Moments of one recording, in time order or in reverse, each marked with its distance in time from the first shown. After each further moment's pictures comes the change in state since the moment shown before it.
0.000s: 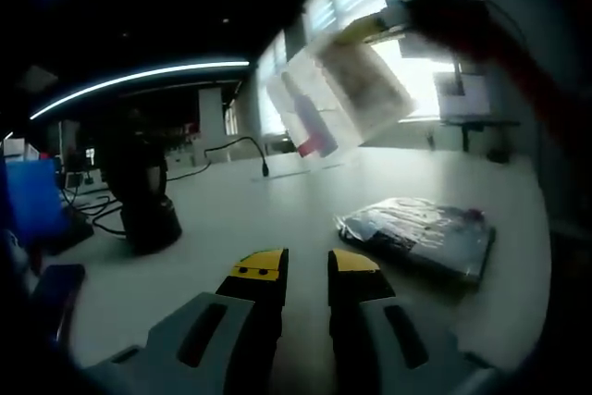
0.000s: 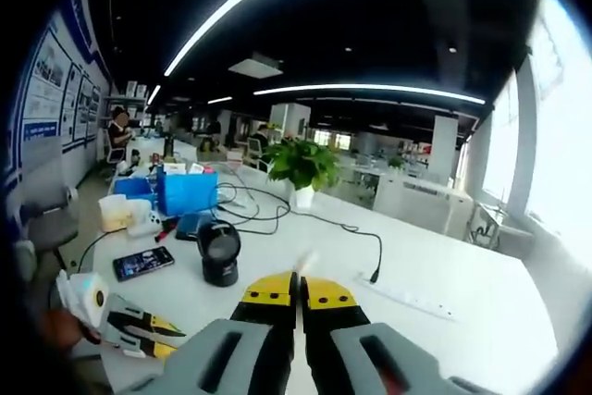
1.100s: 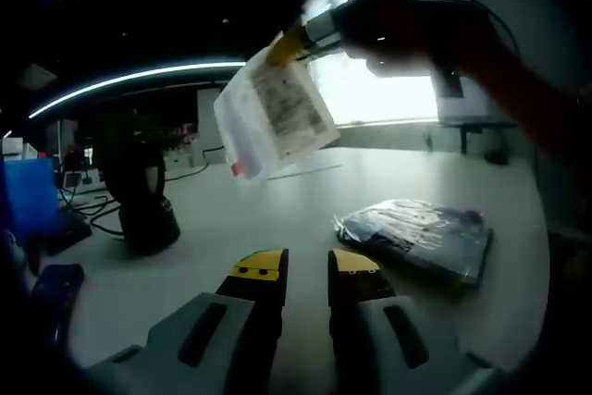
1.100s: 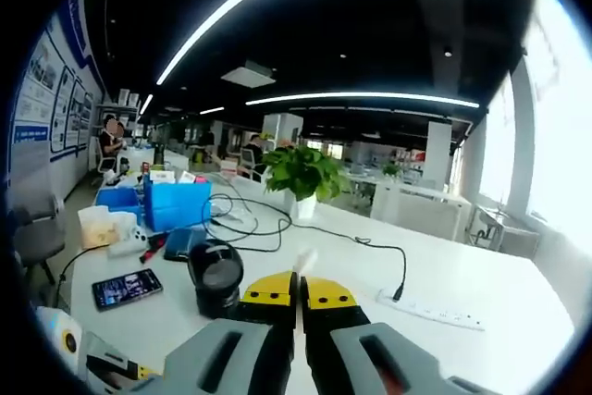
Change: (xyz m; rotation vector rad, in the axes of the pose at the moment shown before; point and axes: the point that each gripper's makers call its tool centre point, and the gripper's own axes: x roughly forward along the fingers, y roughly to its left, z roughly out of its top) left arm 0.001 -0.002 0.001 -0.004 -0.005 -0.009; right arm 0.079 0.031 0.001 0.029 -0.057 -0.056
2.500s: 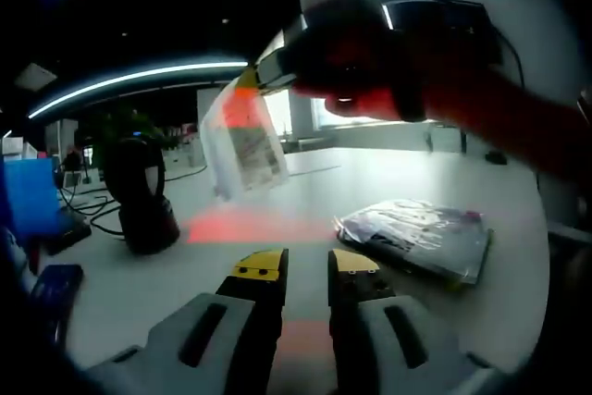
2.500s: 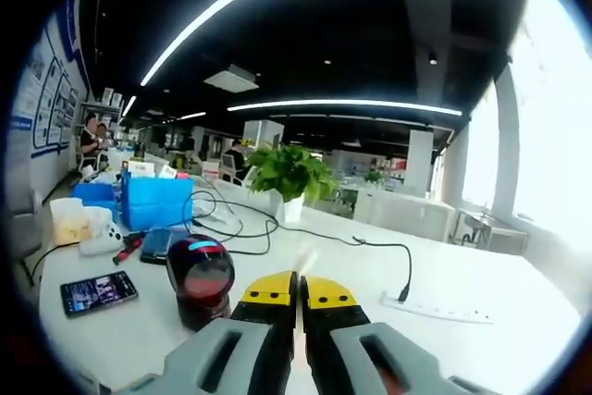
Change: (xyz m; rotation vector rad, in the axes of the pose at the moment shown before) left arm 0.000 0.000 0.000 -0.001 0.001 0.000; right arm 0.037 0.020 -0.024 -0.025 -0.037 -0.085
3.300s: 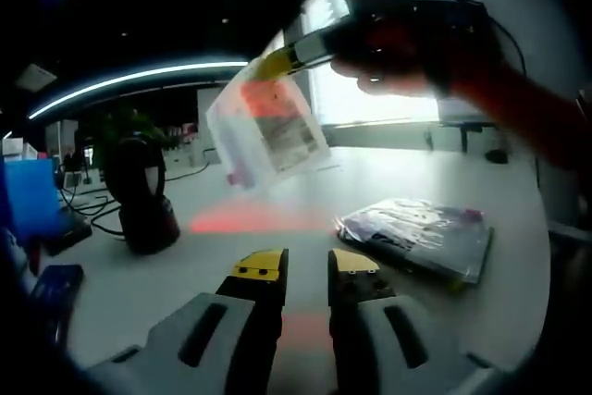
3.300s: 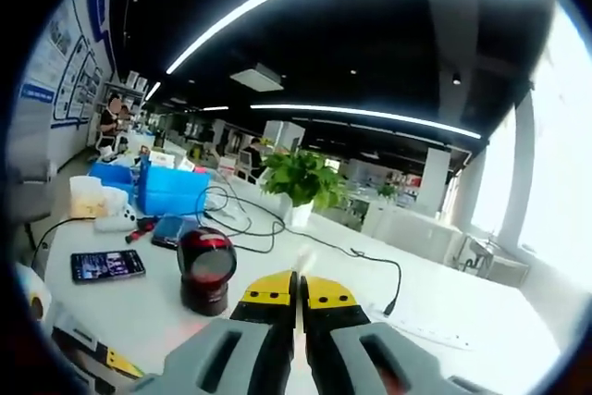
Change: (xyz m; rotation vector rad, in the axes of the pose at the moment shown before) left arm 0.001 0.001 -0.001 0.003 0.003 0.003; right arm -0.037 -0.012 0.015 -0.121 -0.027 0.079
